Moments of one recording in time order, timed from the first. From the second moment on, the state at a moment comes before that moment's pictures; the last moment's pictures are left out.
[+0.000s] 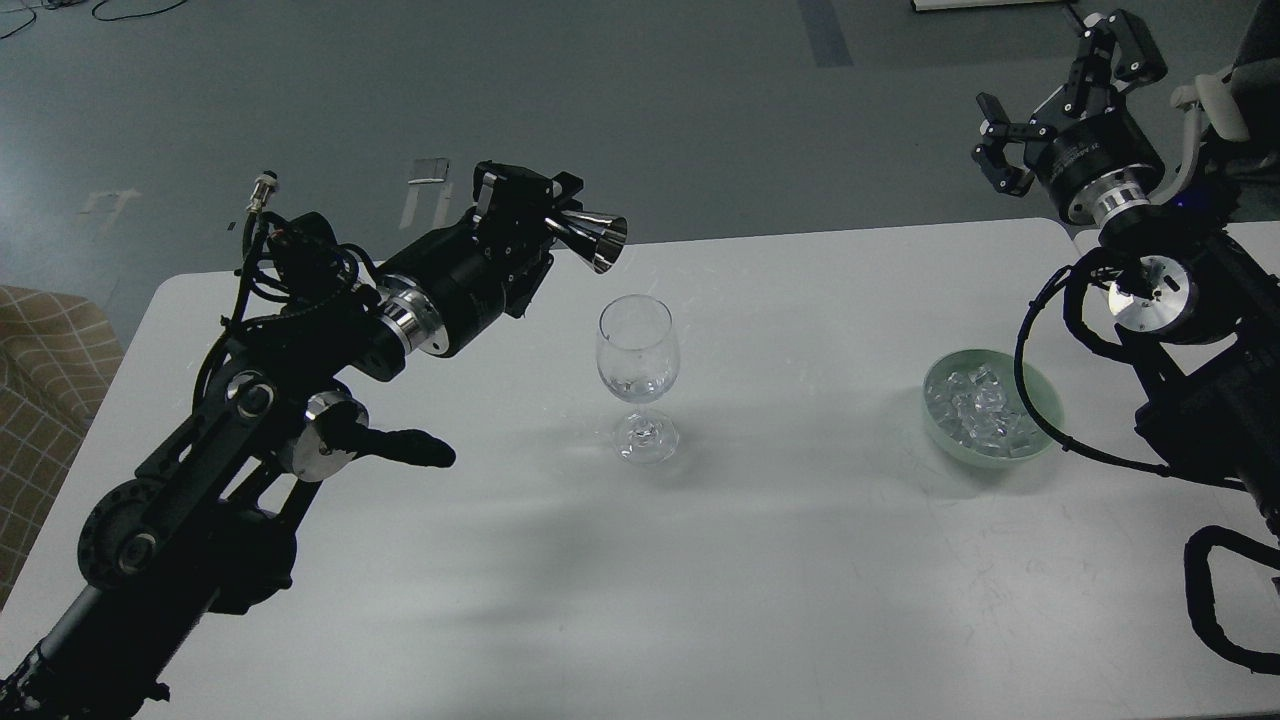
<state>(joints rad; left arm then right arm) -0.46 0.26 -1.16 -1.65 0.82 0.00 0.42 0.75 -0.25 1.23 0.72 -0.46 0.22 0.17</state>
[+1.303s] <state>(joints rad) -0.20 0.10 -1.71 -1.63 -0.08 0.41 0.19 0.75 -0.24 1.22 0.71 -0.46 0.21 0.17</state>
